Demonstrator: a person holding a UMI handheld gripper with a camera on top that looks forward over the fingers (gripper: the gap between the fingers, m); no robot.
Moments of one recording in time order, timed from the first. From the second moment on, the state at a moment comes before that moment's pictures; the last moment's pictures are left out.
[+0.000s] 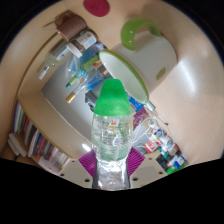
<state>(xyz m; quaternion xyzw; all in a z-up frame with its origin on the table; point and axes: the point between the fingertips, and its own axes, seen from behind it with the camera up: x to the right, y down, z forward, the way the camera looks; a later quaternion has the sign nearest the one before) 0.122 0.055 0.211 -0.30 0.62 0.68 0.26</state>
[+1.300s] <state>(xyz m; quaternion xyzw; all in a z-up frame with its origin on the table) 0.417 0.008 0.097 -0.77 0.11 -0.11 0.62</state>
